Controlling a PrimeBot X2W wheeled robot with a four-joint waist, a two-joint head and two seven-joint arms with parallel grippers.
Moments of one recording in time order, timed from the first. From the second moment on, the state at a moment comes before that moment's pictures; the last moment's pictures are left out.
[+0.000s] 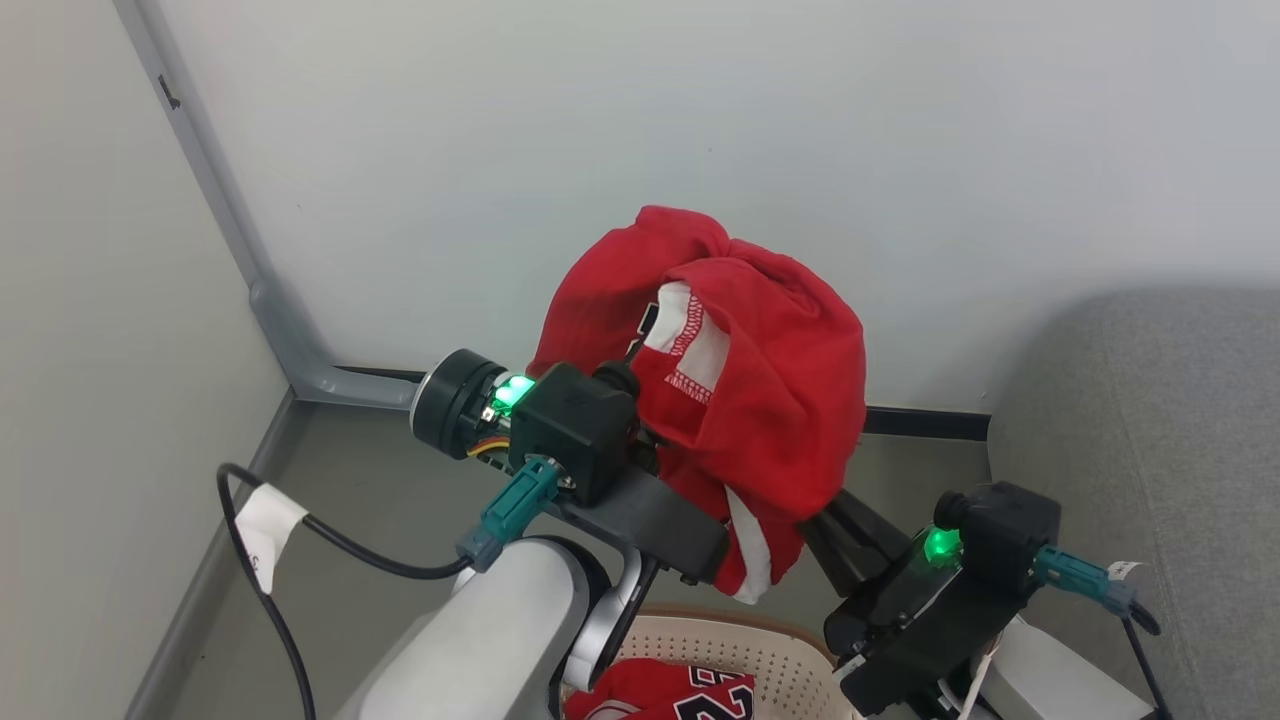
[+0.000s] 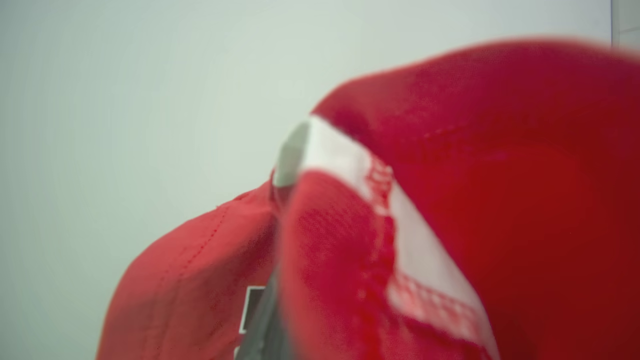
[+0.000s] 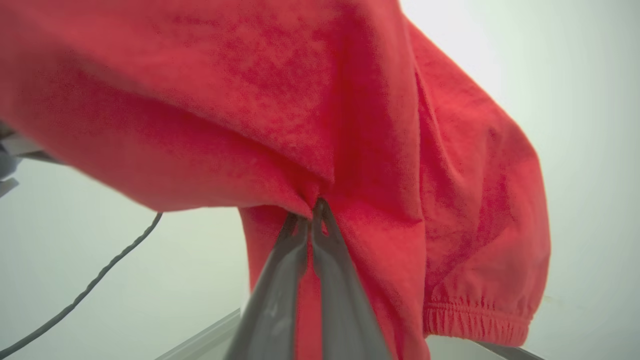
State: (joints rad) left arm -0.64 0.04 -0.65 0.12 -0.40 0.12 -0.10; right arm -0.48 -0.31 0.77 0.18 0.63 0.12 -0.26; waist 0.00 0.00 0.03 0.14
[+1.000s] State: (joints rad) left arm -0.28 0.05 -0.66 0.01 -0.30 0.12 -0.05; right arm -0.49 -0.47 0.43 0.24 0.63 0.12 -0.26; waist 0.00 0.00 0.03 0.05
